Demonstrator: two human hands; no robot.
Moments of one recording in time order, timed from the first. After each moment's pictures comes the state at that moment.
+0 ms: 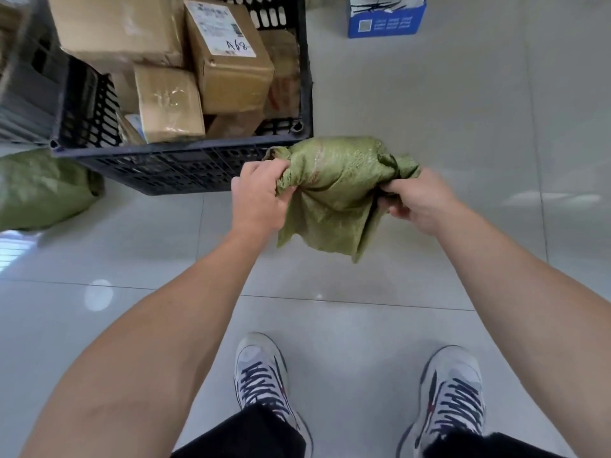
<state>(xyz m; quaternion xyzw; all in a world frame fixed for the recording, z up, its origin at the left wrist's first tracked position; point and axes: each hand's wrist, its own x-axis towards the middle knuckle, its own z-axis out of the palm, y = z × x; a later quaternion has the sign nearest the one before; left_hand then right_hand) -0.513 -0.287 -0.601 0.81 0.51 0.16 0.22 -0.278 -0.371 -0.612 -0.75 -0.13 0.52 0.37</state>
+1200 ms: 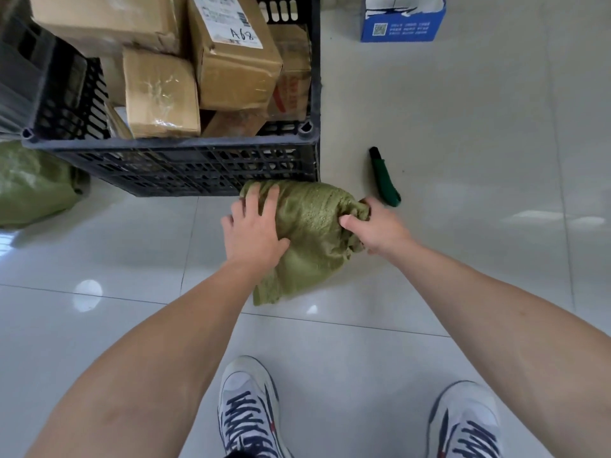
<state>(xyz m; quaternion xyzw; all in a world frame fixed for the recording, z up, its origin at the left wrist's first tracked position) -0.536 -0.291 -0.685 0.81 0.57 -0.12 0.09 -0.327 -0.357 -0.687 -0.80 -0.33 0.47 0.20</state>
